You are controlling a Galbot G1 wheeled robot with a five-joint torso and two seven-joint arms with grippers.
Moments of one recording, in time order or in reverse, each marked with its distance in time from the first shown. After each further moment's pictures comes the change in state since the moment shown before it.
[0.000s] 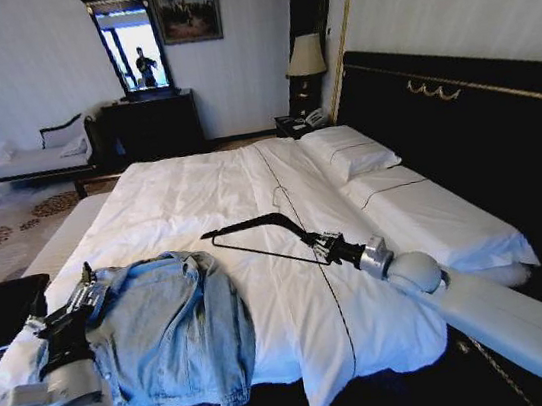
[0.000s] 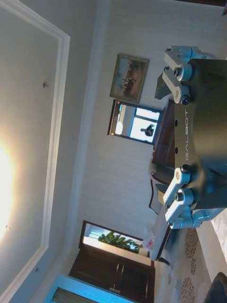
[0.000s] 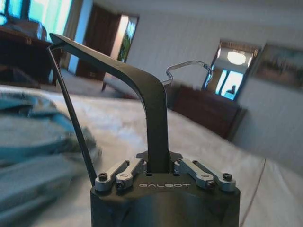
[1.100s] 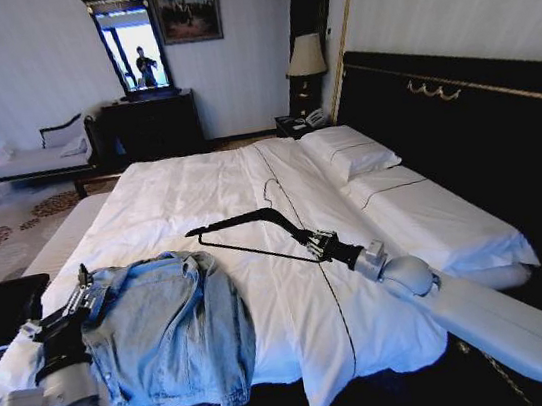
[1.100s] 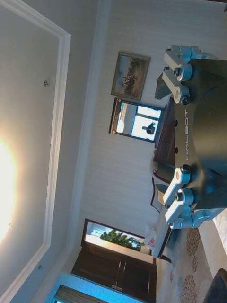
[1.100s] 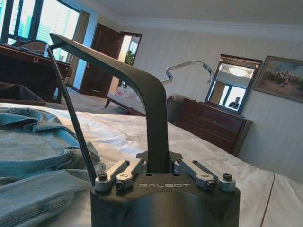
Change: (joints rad) left arm 0.010 -0.003 -0.006 0.011 0.000 -0.024 0.006; right arm -0.001 0.040 -0.003 -0.047 0.005 0.071 -0.039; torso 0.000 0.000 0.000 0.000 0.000
